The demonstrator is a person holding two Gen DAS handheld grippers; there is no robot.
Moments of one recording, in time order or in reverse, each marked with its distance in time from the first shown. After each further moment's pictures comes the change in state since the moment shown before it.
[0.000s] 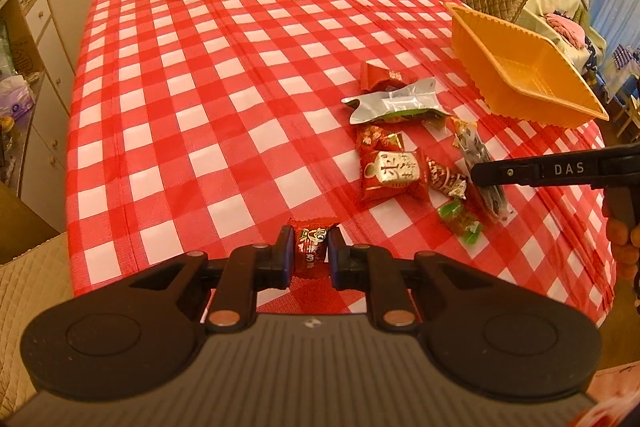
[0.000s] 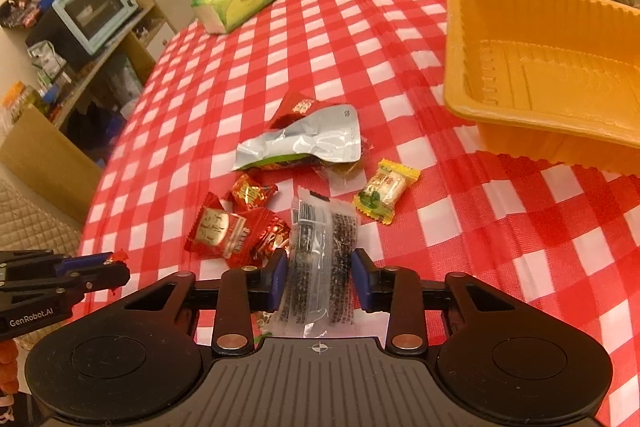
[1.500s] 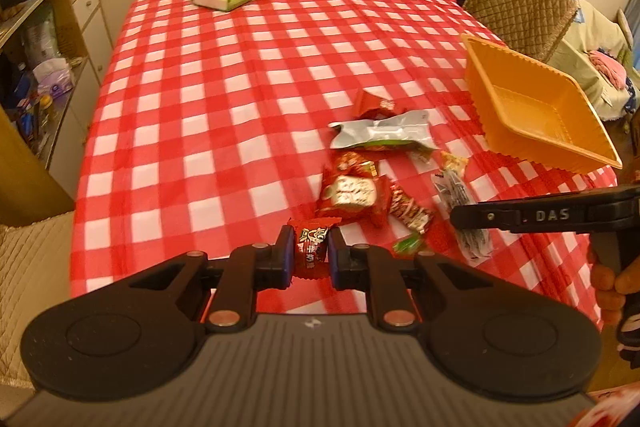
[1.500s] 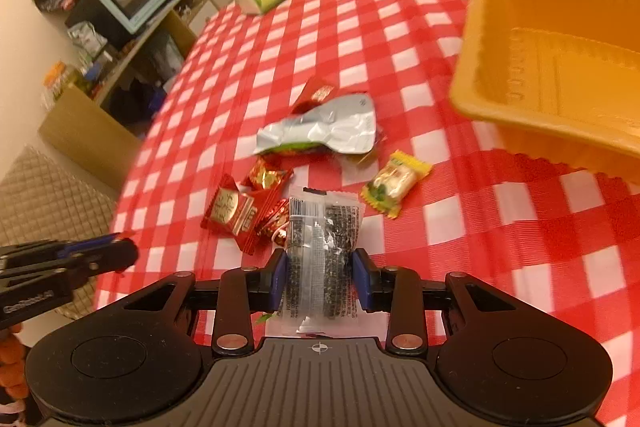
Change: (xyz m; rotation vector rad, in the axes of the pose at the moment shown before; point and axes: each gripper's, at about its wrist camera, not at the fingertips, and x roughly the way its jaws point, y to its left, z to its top) left arm -0.015 -0.057 0.012 -0.118 -0.037 0.120; right arm -0.008 -0.031 0.012 -0.033 0.083 0.151
